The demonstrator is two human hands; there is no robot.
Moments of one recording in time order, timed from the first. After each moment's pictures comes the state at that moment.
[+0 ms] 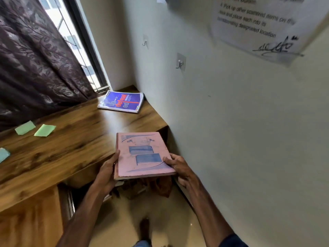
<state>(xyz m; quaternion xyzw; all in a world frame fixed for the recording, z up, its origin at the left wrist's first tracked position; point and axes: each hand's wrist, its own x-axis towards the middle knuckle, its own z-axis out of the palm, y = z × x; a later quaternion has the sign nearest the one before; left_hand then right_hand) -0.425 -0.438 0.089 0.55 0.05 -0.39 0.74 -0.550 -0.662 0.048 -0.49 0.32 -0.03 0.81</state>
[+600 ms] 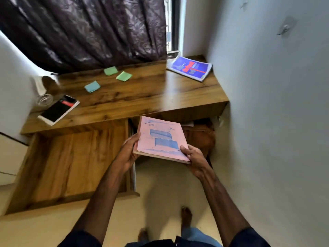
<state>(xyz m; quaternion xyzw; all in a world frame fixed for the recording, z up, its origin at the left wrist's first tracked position) -0.527 -0.221 0.083 0.55 0.14 -0.25 0.78 -0.597 -0.463 0.040 -0.50 0.30 0.13 0.80</state>
